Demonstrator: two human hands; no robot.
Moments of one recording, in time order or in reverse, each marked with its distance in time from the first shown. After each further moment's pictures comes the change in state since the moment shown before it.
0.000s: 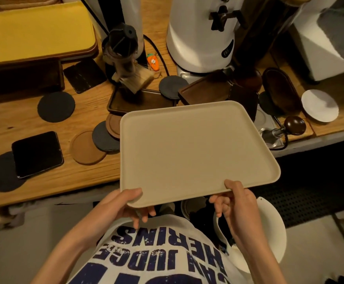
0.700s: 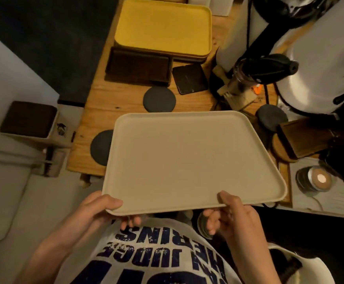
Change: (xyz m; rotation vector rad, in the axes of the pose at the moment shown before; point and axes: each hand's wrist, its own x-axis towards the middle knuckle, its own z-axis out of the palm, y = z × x) left_hand -0.125 -0.007 -0.154 -0.319 0.327 0.086; right_hand -0.039 0.020 0.193 -0.260 -0.297 0.236
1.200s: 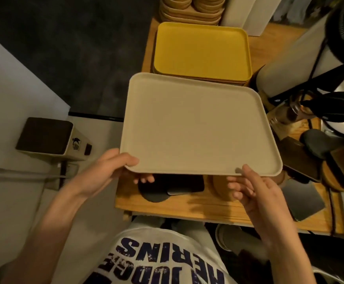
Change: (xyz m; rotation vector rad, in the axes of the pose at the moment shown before) left_hand 0.070 0.125 -0.136 0.243 -0.085 0.129; right_hand 0.080 -0.044 0.116 0.101 0.047 -0.087
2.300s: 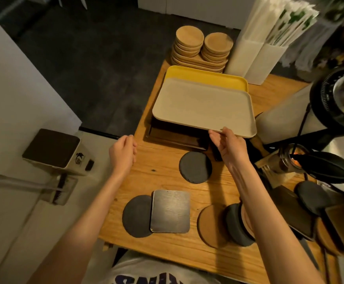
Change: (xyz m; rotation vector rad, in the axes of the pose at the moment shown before) left_hand 0.150 -0.027 -0.020 0.167 0.965 0.237; right_hand 0.214 -0.074 0.062 0.189 -0.093 -0.095
